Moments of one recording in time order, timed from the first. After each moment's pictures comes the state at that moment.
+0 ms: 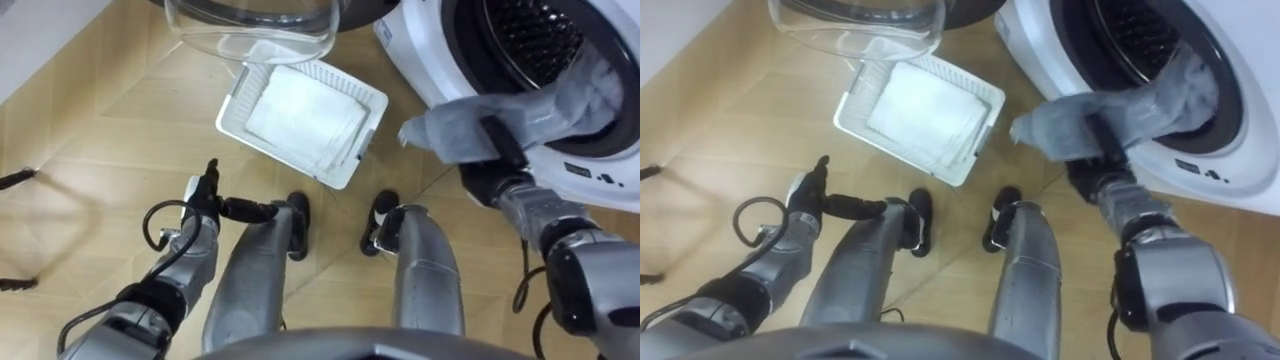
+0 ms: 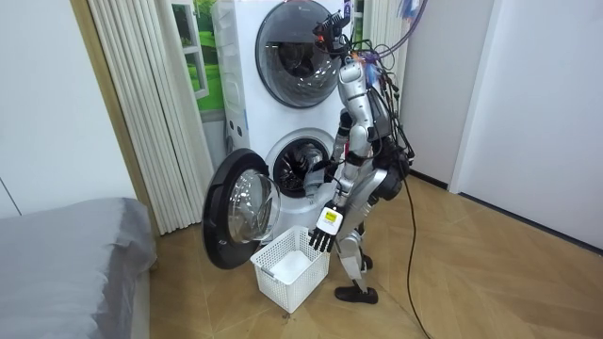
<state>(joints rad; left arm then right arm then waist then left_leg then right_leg) -0.14 0.23 -0.37 0.92 -0.27 -0.03 0.27 -0.50 -0.36 -0.04 1.36 1.56 0.13 0.00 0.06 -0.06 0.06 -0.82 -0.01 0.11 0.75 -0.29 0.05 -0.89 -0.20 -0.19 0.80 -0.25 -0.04</state>
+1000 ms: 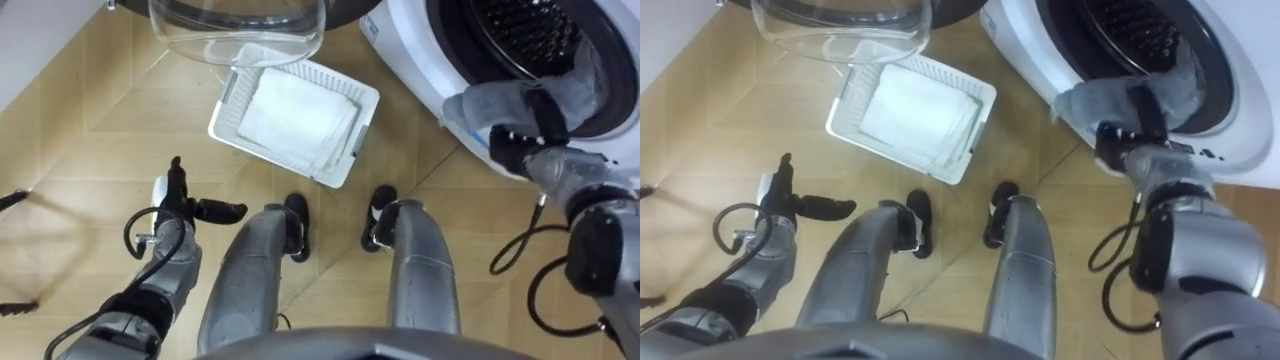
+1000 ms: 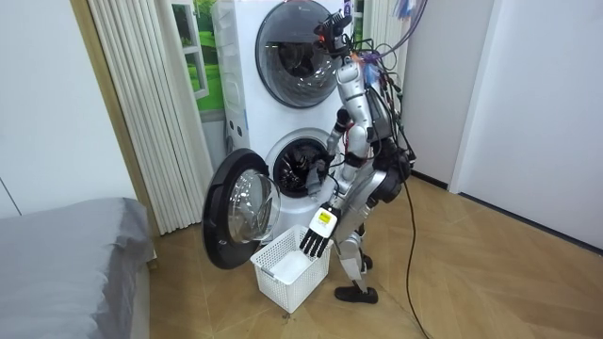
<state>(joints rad) -0.11 0.23 -0.26 0.92 -0.11 -0.07 0.38 -0.64 -0.44 -0.31 1.34 1.63 0.10 -0.30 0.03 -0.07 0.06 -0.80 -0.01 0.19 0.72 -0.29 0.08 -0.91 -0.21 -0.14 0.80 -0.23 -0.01</state>
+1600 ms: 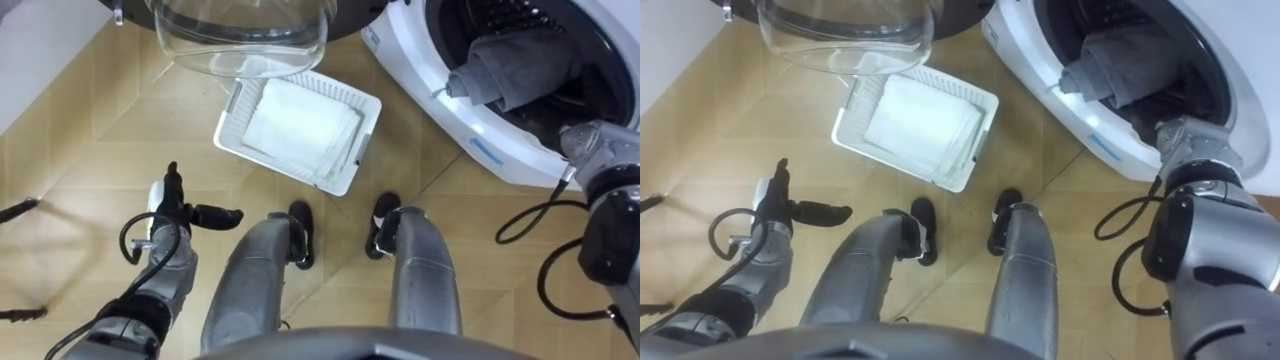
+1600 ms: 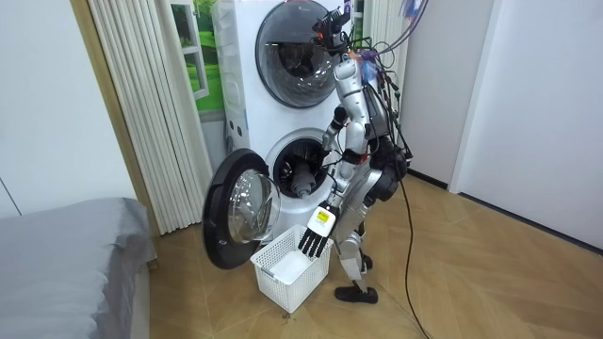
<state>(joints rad) -0.10 0.23 -0.21 0.94 -0.06 -0.07 0.34 -0.65 -0.46 -0.35 1.28 1.72 -0.01 -0.31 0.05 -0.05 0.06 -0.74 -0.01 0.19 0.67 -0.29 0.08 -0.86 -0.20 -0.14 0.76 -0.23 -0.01</state>
